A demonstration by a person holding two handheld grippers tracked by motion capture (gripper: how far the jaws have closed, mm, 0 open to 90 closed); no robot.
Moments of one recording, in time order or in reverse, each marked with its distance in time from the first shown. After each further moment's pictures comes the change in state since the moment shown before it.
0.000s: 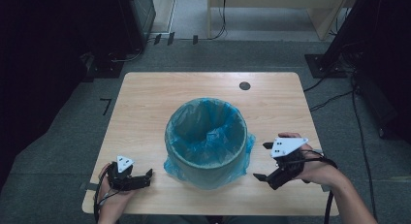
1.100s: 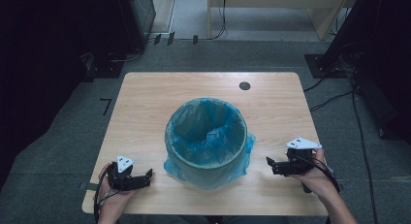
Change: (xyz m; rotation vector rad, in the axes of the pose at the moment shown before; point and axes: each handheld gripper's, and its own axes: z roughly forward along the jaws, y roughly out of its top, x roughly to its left) left arm 0.000 0.000 0.000 0.001 0.000 -0.001; right arm -0.027 -0.068 0.018 -0.002 -0.427 0.468
